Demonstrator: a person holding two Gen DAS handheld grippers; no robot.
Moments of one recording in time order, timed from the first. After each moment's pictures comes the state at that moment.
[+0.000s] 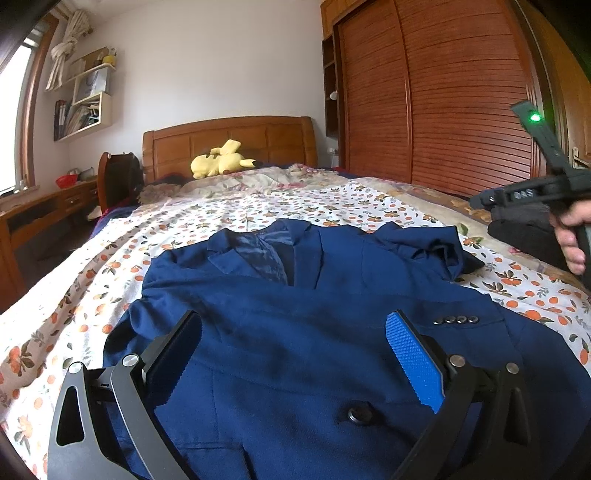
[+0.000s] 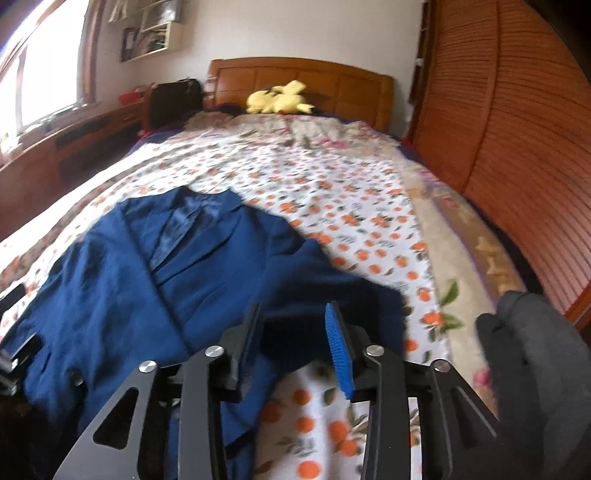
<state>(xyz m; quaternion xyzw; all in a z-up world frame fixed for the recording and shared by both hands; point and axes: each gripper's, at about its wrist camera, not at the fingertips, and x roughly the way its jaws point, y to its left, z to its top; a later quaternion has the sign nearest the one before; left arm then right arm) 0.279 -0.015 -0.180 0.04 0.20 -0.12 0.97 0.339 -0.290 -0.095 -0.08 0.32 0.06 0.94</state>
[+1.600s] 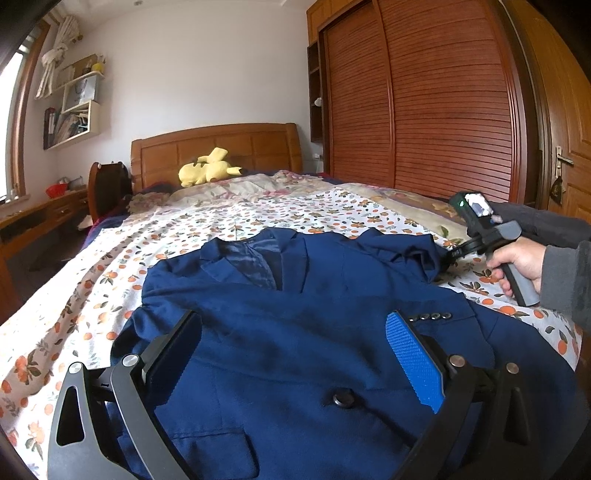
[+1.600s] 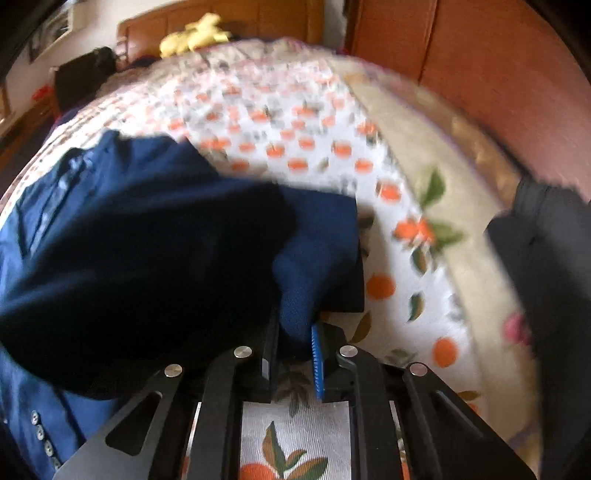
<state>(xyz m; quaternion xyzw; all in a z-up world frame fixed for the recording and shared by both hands) 0.252 -0.008 -0.162 0.05 0.19 -0.15 0.97 0.419 -0.363 -0.196 -0.02 0.43 -0.05 0.90</state>
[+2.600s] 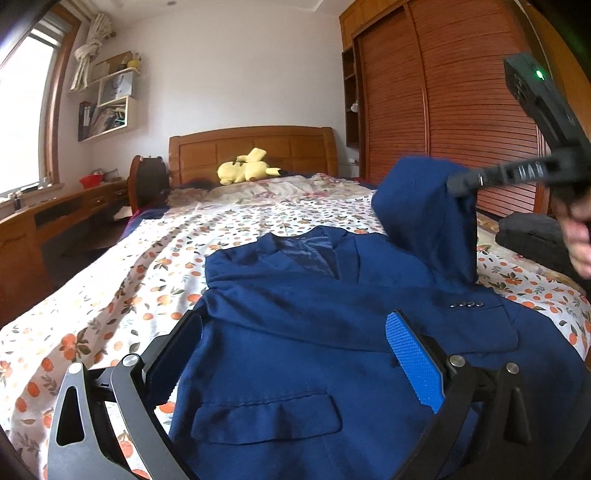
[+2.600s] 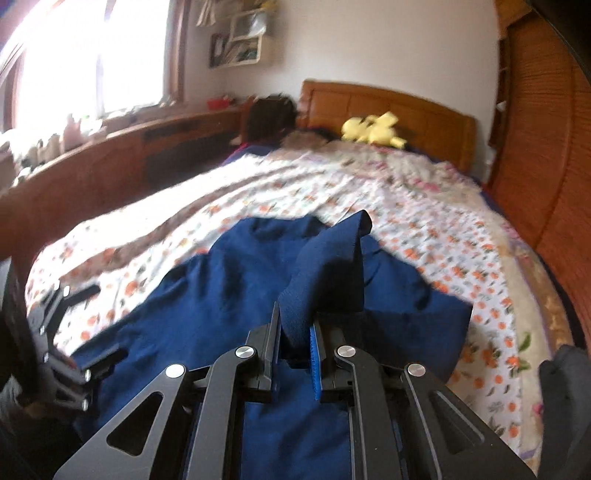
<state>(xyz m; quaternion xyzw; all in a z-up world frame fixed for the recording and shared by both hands) 0.216 0.067 -0.155 0.04 0.19 -0.09 0.98 0.269 -0.132 -0.064 -0.11 0.29 0.22 0.92</state>
